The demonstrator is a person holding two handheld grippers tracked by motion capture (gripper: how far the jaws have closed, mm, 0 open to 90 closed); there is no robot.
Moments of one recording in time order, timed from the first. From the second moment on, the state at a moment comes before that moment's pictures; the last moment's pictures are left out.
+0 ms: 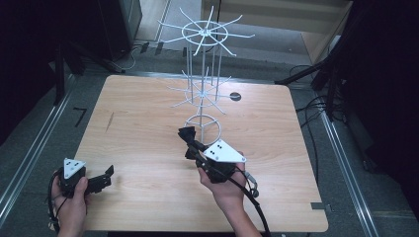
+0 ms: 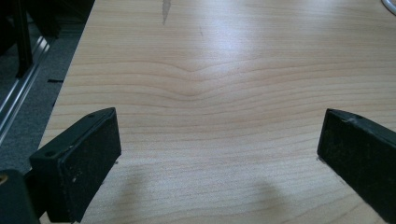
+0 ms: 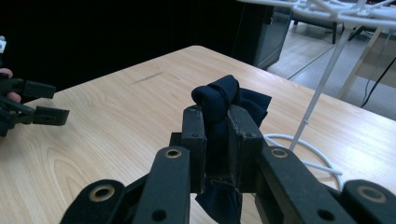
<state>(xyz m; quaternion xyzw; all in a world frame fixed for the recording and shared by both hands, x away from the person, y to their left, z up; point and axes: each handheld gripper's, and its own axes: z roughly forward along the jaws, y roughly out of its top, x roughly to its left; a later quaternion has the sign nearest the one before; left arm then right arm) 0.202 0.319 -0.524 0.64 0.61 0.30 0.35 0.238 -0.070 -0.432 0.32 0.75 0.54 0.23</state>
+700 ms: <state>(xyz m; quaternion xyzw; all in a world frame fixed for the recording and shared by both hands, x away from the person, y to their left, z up) 0.202 0.319 -0.524 0.64 0.61 0.30 0.35 0.251 -0.075 -0.399 0.31 0.73 0.56 0.24</state>
